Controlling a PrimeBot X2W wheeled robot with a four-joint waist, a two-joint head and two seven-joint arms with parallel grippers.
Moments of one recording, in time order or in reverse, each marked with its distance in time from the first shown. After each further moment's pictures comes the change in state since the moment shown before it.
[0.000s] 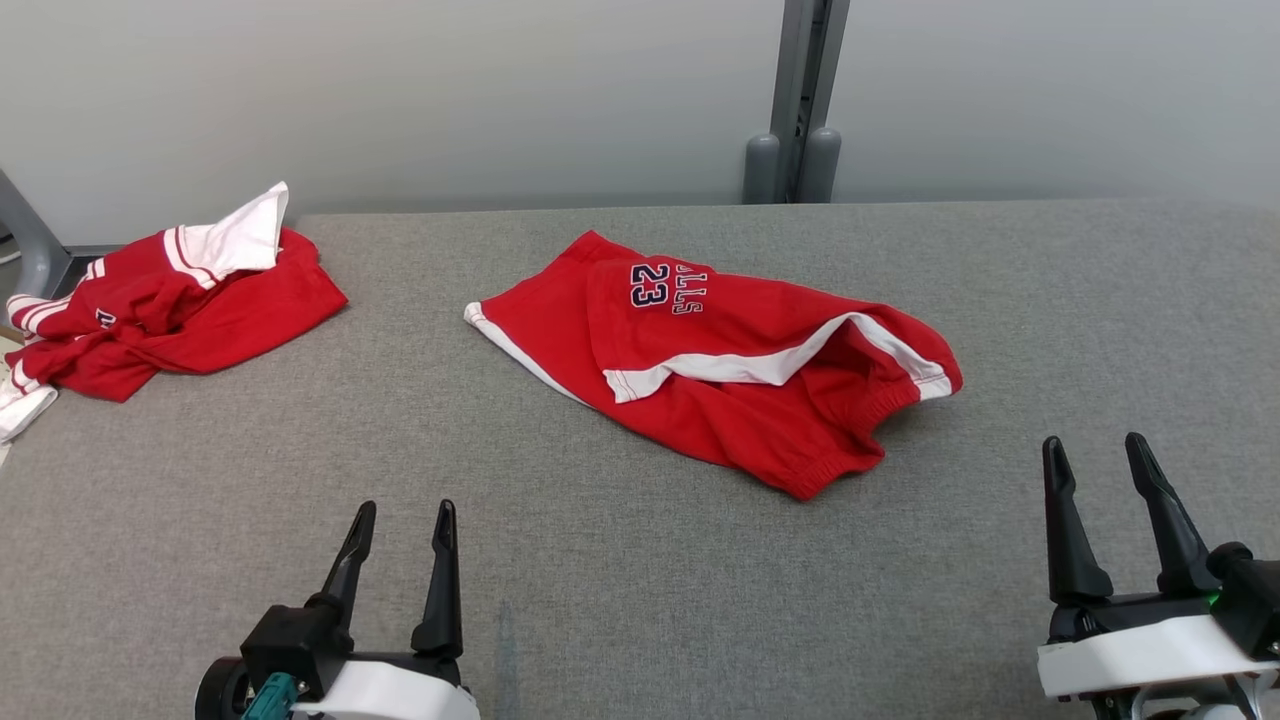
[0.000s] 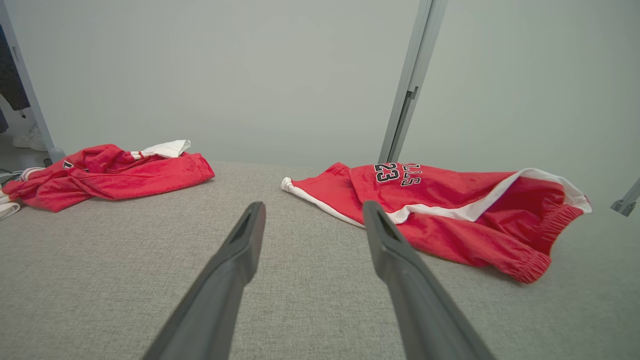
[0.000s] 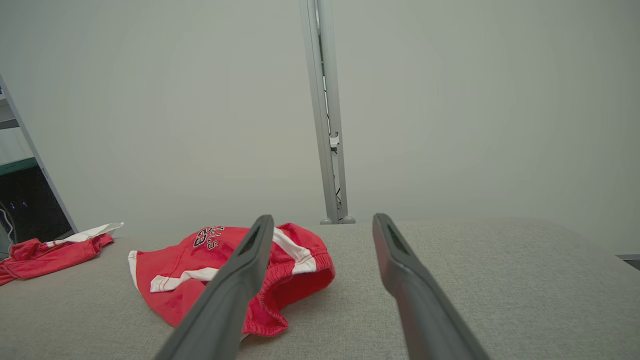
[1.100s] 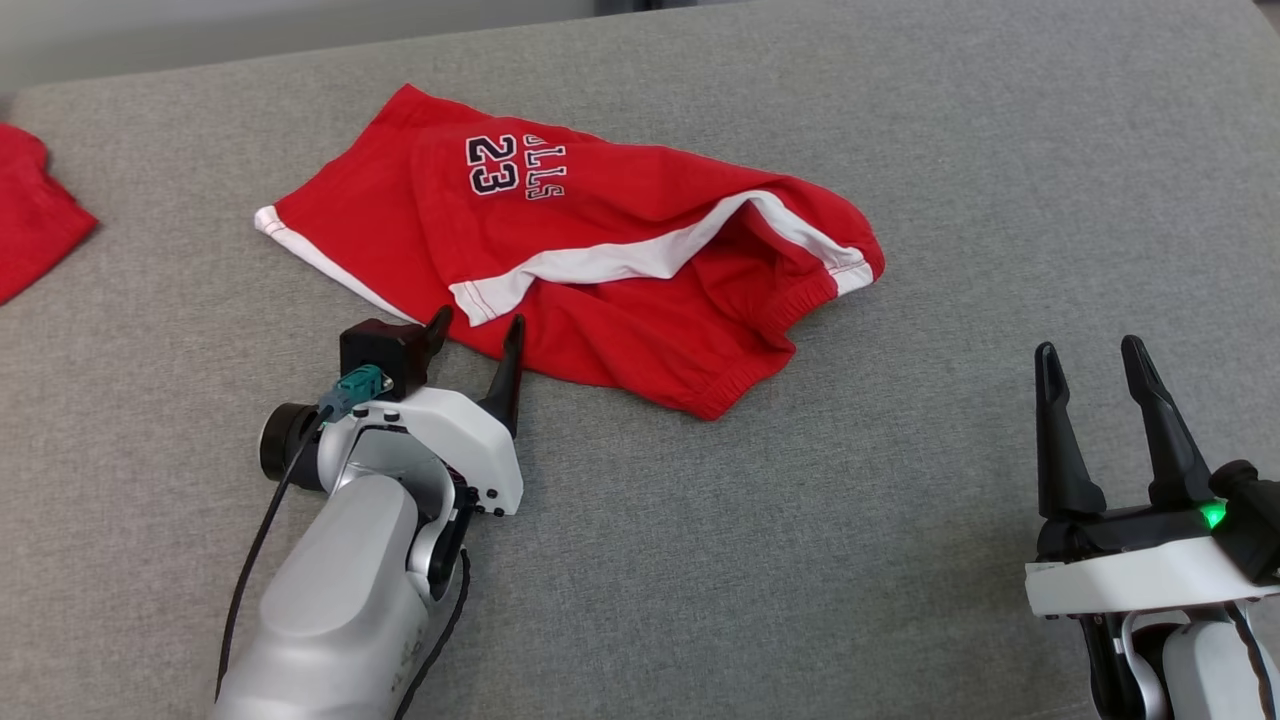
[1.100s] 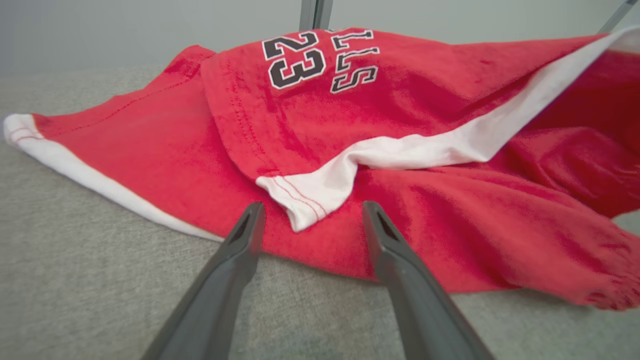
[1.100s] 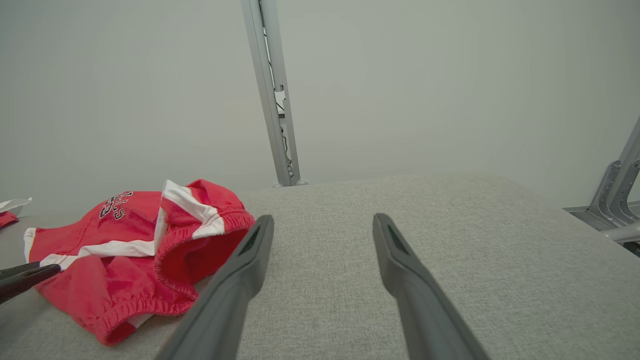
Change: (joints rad) left arm -0.627 -0.001 -0.217 0.593 -0.141 -0.042 0.116; right arm -0.129 -0.001 0.026 -0.020 0.007 0.000 0.000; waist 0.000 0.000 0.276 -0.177
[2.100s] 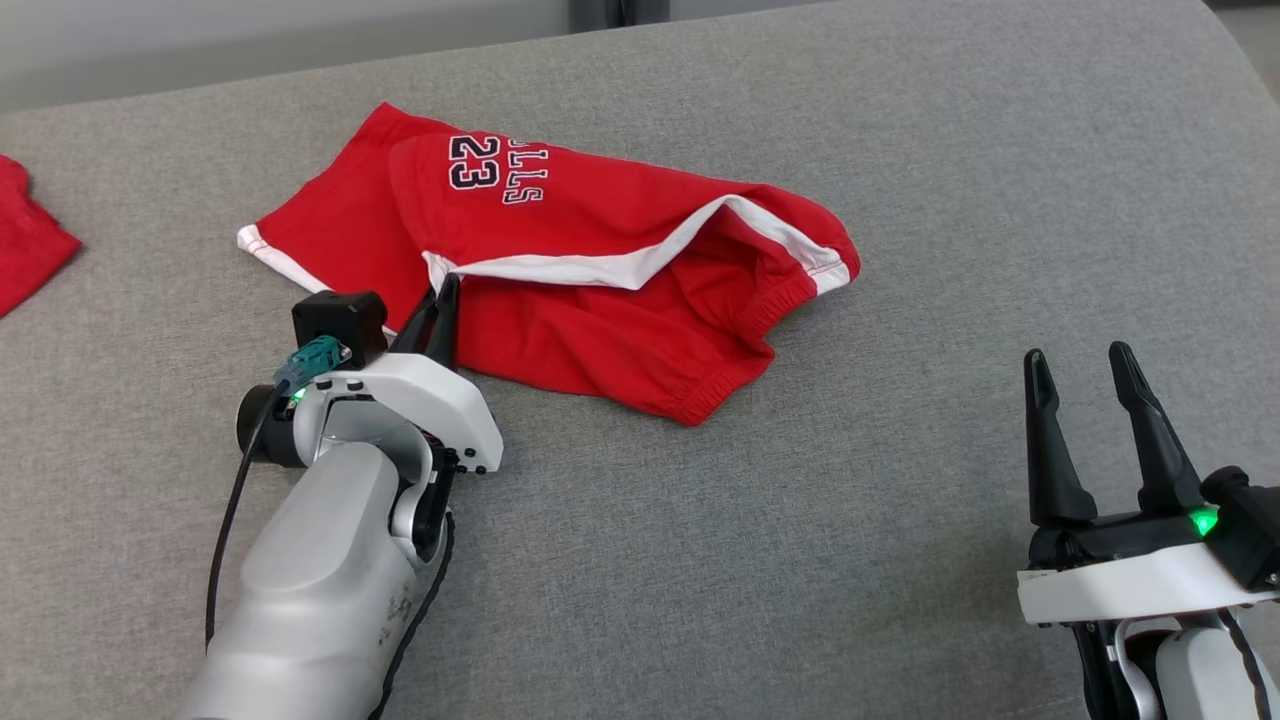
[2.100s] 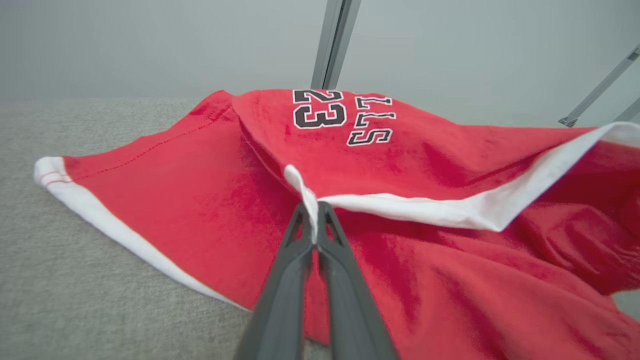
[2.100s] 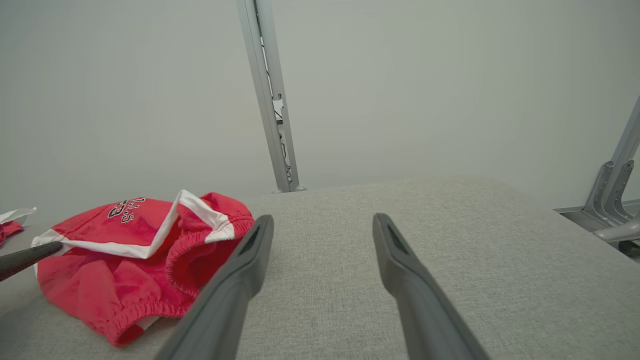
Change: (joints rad) left arm -0.096 0.001 -0.015 0.143 -0.112 0.001 -0.084; right arm 0.008 0.000 0.018 -0.006 0.018 0.000 0.000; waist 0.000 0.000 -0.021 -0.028
